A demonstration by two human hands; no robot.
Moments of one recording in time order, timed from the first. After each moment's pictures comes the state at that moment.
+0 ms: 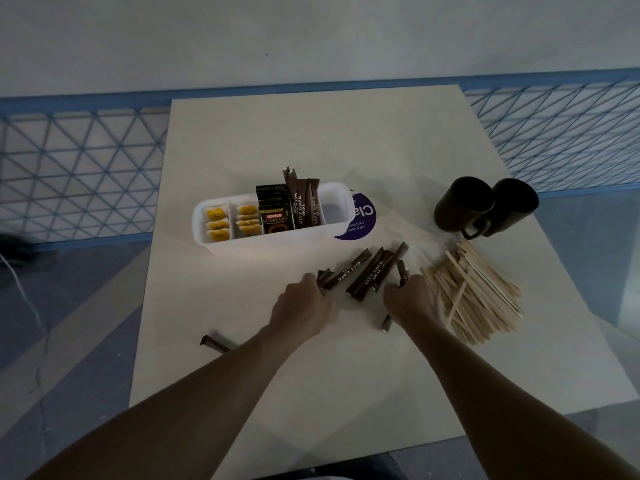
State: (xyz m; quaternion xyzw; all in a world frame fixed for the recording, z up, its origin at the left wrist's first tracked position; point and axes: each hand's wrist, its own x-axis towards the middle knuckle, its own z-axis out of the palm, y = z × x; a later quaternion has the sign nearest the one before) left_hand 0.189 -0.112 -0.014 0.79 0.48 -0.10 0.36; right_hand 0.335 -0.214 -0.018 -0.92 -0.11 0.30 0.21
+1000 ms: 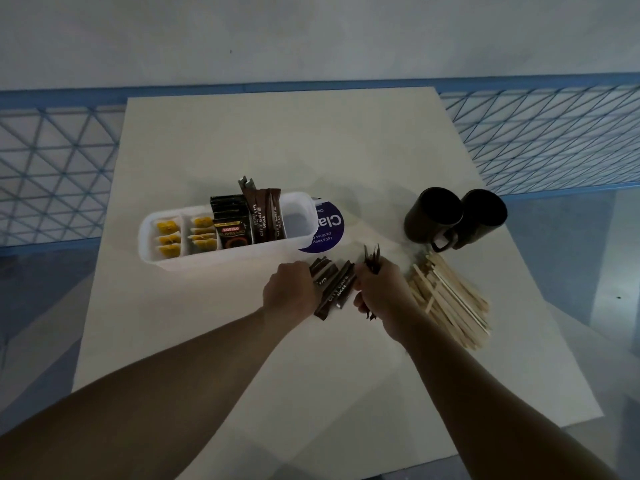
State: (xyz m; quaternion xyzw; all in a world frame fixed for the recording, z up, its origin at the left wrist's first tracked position) left_hand 0.268 -0.098 -0.031 0.82 0.48 -0.08 0.29; right_hand 0.375 -0.195 0.000 -0.82 -0.11 0.41 0.39
